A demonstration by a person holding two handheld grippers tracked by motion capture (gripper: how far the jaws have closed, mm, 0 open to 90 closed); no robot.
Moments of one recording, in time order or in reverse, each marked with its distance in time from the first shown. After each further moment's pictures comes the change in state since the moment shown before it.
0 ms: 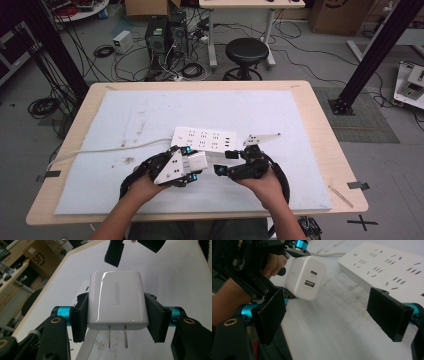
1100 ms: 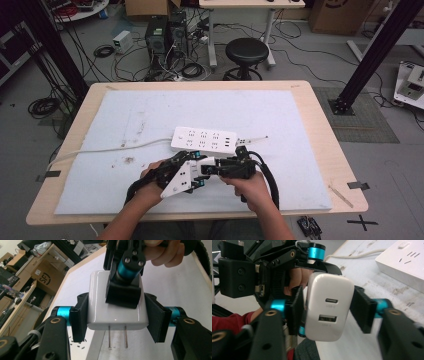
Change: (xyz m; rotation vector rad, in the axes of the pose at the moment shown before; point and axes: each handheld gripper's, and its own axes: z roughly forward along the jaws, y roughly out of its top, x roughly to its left) left arm -0.017 0.012 0.009 -0.057 0.012 0.146; right arm -0.006 -0.009 0.031 -0.052 0.273 0.136
